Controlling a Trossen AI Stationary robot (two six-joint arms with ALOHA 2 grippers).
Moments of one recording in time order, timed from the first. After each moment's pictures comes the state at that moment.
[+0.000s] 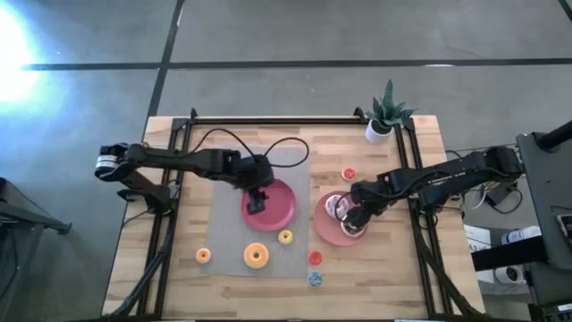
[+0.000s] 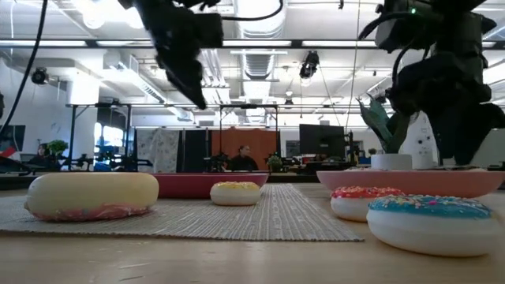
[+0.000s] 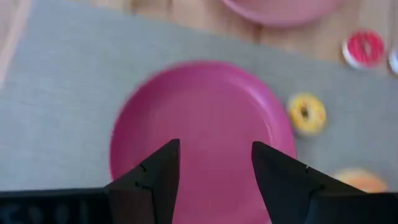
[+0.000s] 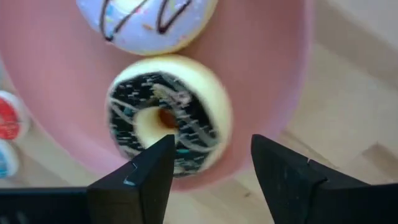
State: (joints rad) left arm 0.05 1.45 1.16 -0.70 0.02 -0.12; right arm 0.08 1.23 0.66 -0.76 -0.14 1.12
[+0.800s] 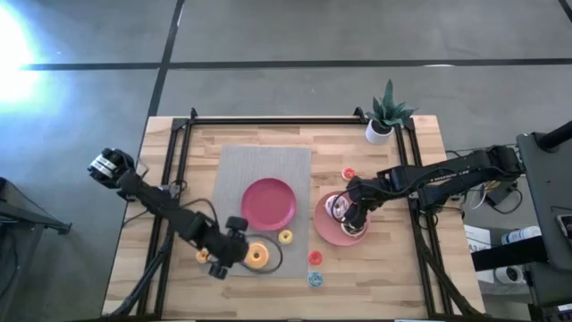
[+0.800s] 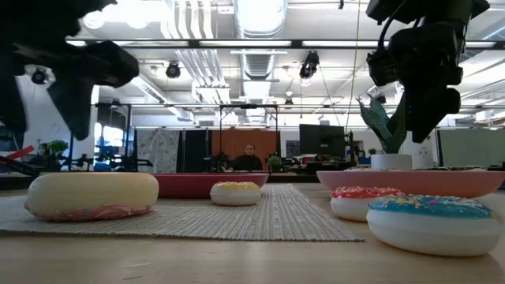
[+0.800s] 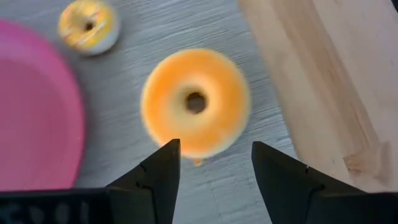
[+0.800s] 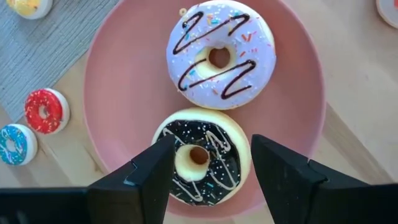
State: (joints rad) left arm -0.59 1.45 0.86 -0.44 -0.13 -0.18; right arm 0.10 1.23 0.77 -0.75 -0.02 0.86
